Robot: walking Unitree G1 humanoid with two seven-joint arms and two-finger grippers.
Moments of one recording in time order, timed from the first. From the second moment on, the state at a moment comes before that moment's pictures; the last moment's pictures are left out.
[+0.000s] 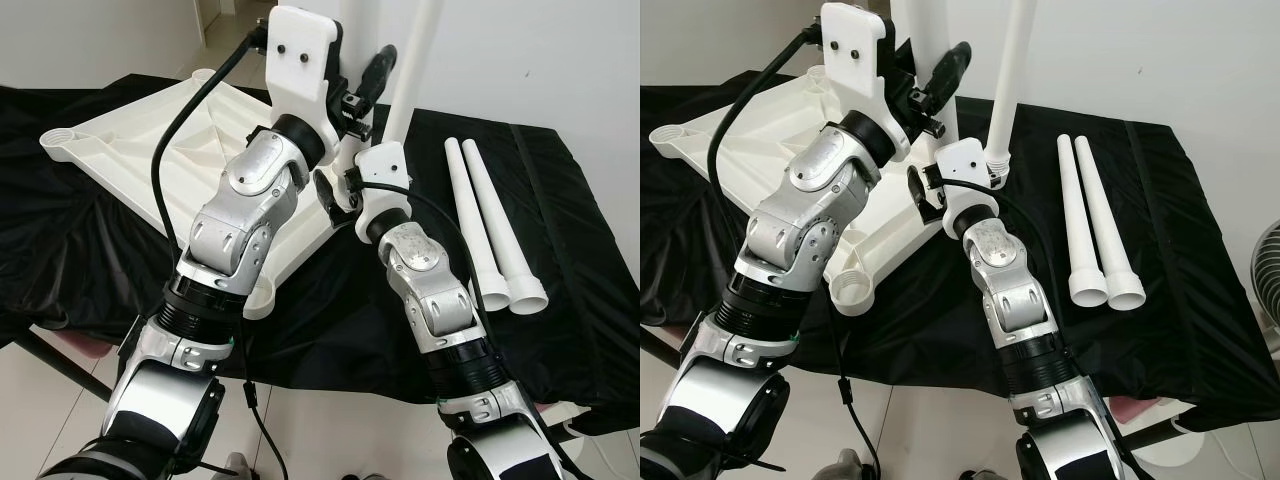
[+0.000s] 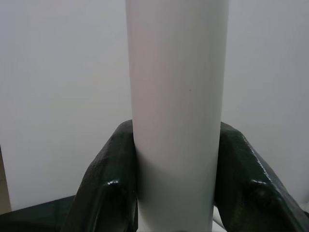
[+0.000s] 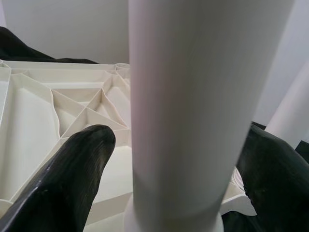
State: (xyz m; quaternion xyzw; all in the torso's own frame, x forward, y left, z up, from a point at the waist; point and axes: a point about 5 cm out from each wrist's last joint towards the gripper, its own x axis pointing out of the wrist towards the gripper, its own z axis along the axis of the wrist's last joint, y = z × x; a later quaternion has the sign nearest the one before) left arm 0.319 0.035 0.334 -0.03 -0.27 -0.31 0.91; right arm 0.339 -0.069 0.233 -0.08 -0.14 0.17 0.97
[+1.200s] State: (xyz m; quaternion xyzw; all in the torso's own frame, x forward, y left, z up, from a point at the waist) left arm 0.317 0.033 0.335 -0.08 -0.27 -0.31 0.91; right arm 0.346 -0.070 0.223 -0.08 -0.10 0.15 0.98
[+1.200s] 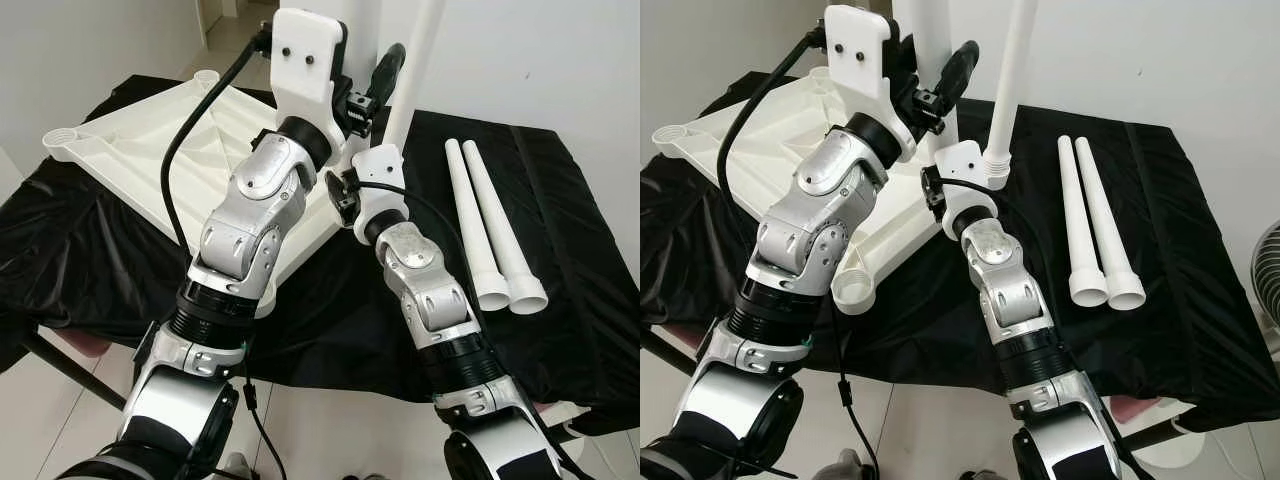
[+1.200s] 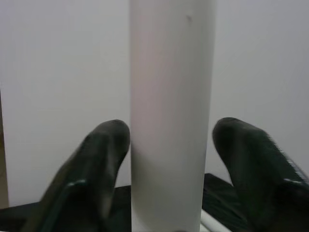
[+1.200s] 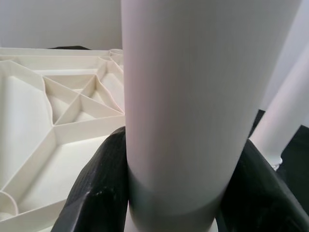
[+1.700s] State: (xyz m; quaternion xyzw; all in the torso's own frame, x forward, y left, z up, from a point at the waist) left arm 0.321 0.049 0.335 -0.10 -0.26 -0.30 0.91; right arm 0.350 -0.096 0.224 -0.01 -0.13 0.07 0.99
